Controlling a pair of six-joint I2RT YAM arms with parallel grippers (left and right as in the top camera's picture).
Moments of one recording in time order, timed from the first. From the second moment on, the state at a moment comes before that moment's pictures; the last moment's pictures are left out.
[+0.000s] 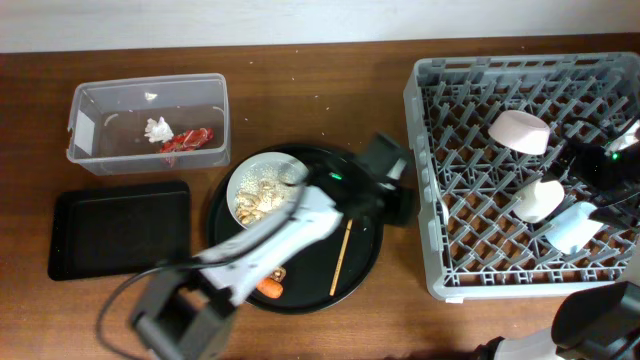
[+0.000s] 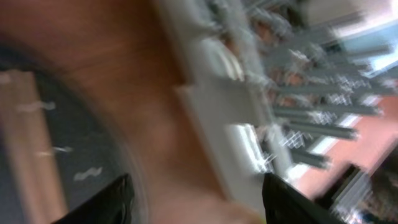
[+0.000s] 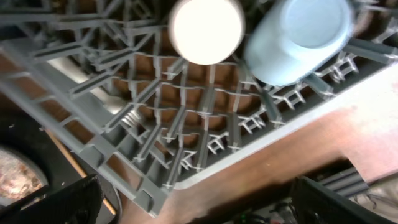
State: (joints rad) left arm -0.81 1.86 1.45 -0.60 0.27 -0.51; right arm -0.52 1.69 1.76 -1.62 -0.16 0.17
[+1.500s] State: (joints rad) left arm 0.01 1.56 1.45 -1.26 0.00 -0.42; right arm 0.07 1.51 1.32 -1.17 0.03 -0.02
